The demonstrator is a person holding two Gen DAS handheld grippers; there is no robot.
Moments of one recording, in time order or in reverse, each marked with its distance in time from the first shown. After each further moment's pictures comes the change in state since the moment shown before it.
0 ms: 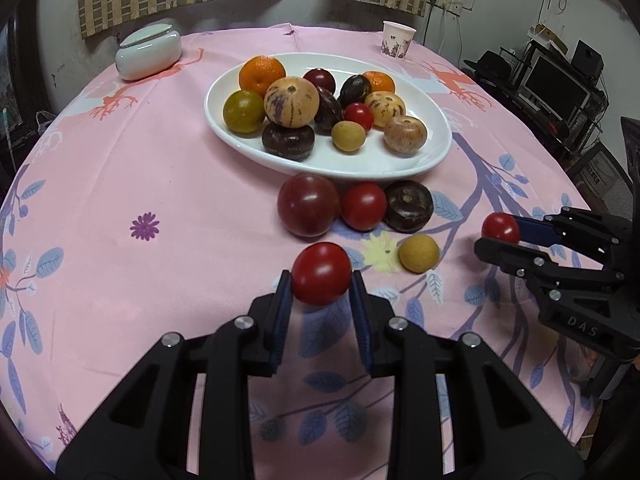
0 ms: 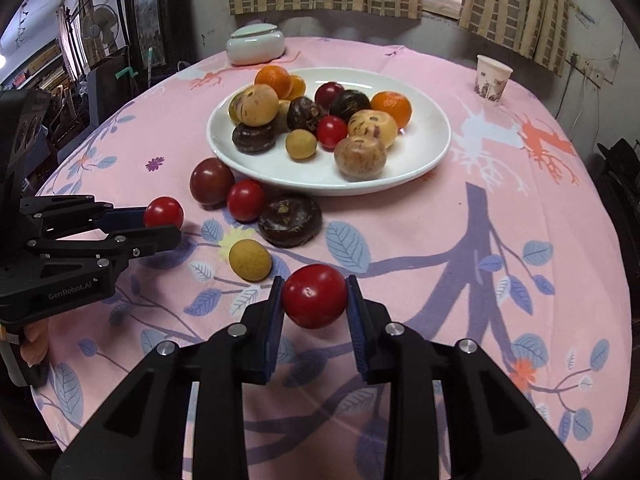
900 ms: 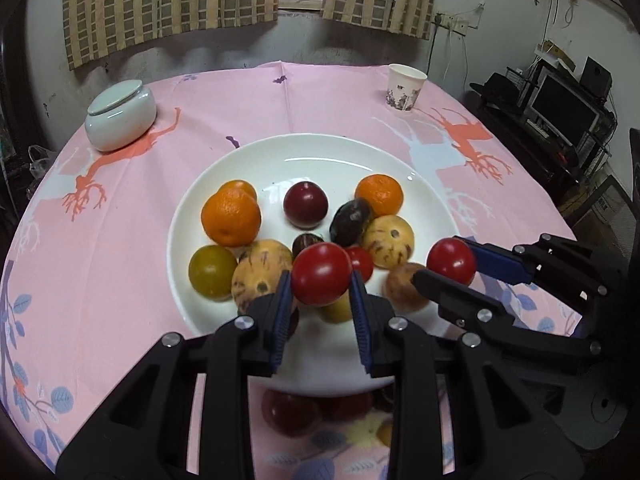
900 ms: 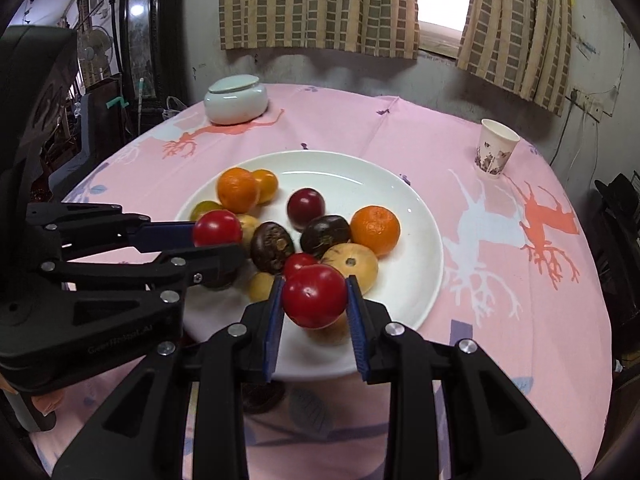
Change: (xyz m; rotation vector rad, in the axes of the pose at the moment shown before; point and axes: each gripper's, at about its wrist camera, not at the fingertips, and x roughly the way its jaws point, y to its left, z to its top) left arm 0.043 -0.014 0.132 0.018 -0.048 0.020; right arm 0.039 -0.028 0.108 0.001 -0.094 -0.040
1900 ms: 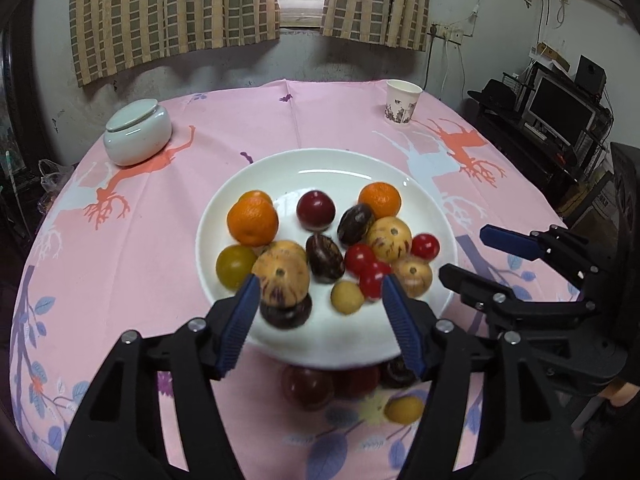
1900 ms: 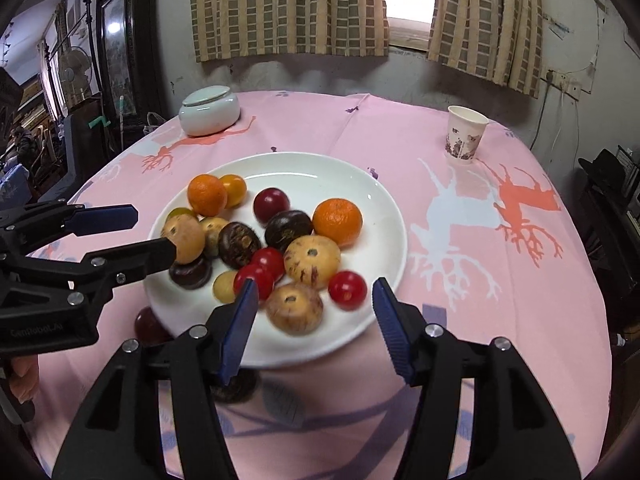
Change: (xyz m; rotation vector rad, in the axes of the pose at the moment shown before) left arm -0.041 0.003 -0.020 0.029 -0.059 0.024; right arm -0.027 -0.017 -0.026 0.067 -0.018 -0.013
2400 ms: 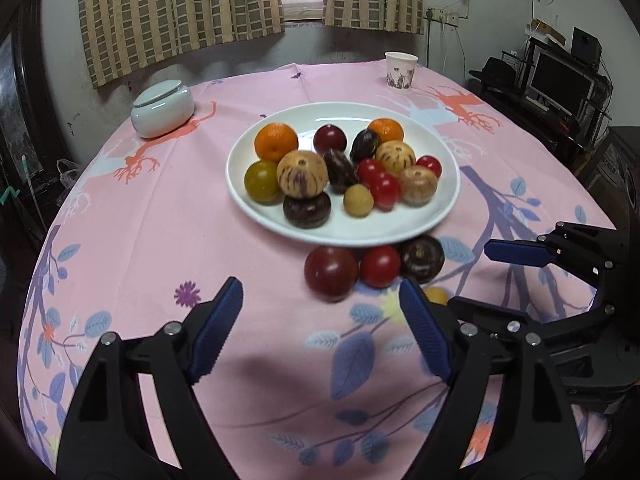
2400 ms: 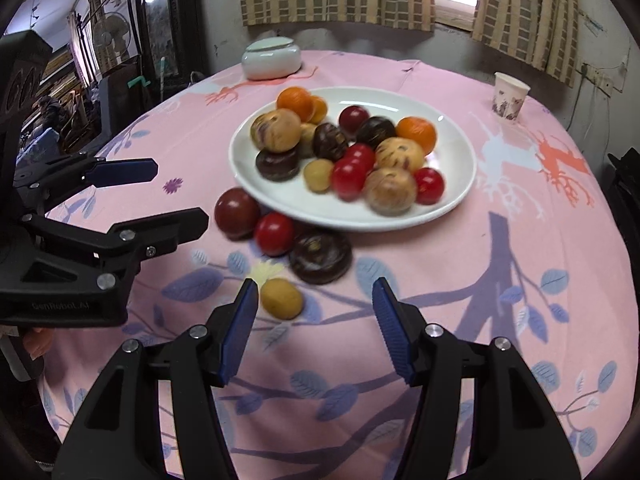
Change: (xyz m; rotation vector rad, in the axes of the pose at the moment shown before) left arm -0.029 0.004 -0.080 0.049 0.009 0.059; right arm -0.010 0.060 -0.068 -0.087 0.105 0.097
